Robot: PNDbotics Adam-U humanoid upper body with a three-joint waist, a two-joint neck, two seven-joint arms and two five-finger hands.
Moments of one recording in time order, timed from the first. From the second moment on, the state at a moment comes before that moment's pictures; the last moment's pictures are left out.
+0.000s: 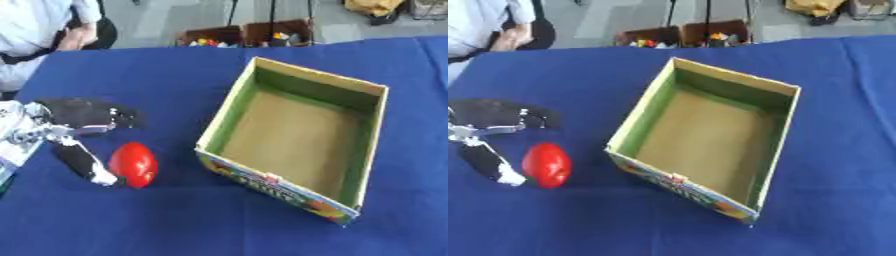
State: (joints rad) left arm -0.61 0.80 -0.19 -1.57 -0.75 -0.36 -0.75; right arm -0.29 -0.46 -0.16 -1.99 0.16 -0.55 -0.37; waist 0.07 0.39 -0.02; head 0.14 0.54
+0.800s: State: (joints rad) left arm -0.62 0.77 -0.21 -1.55 -0.76 -0.36 -0.75; right arm -0.30 -0.45 -0.16 -1.99 0.15 -0.55 -0.37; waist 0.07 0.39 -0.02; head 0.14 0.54
